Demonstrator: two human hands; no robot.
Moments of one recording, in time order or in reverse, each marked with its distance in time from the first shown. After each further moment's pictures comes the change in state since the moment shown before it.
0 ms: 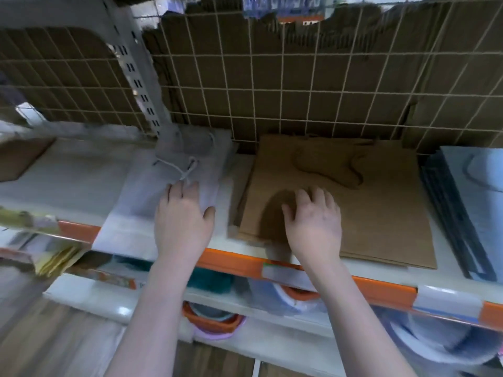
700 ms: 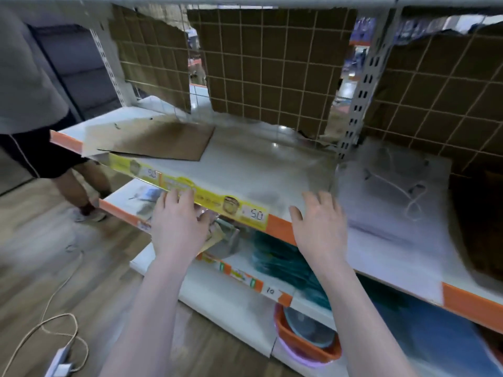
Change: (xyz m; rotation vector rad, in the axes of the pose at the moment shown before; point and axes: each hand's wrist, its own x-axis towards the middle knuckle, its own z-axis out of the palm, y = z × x) left_hand 0.017 -0.415 -0.086 0.012 0.092 -0.303; right_hand -0.042 -0.389 0.113 0.036 -0.160 -0.177
